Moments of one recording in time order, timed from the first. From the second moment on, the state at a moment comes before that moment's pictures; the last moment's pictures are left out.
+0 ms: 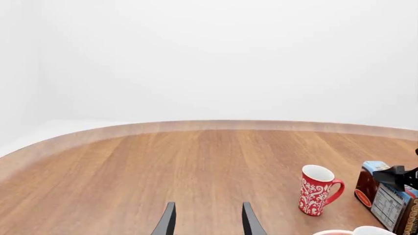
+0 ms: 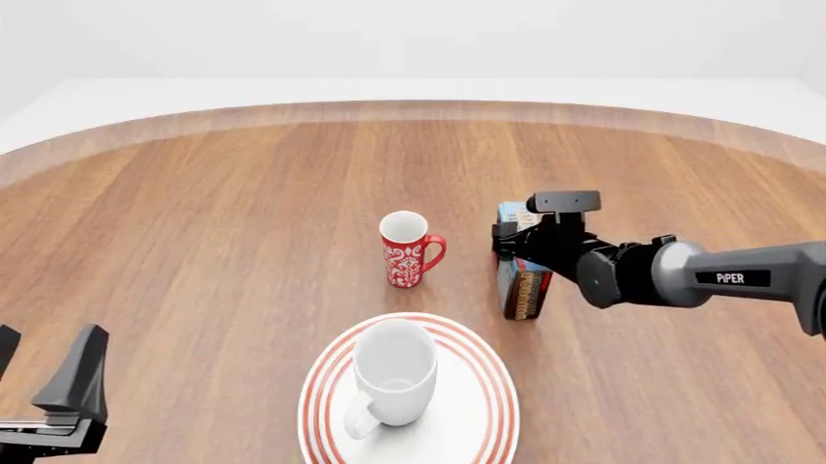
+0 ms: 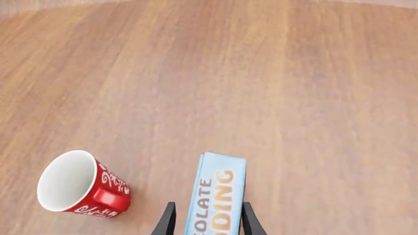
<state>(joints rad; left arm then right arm) -0.01 0.12 0.00 -0.22 -0.03 0.29 1.87 -0.96 -0.33 0.12</state>
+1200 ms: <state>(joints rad) -0.01 0.12 0.00 -0.22 -0.03 0.26 1.82 -0.91 -0.32 0.03</state>
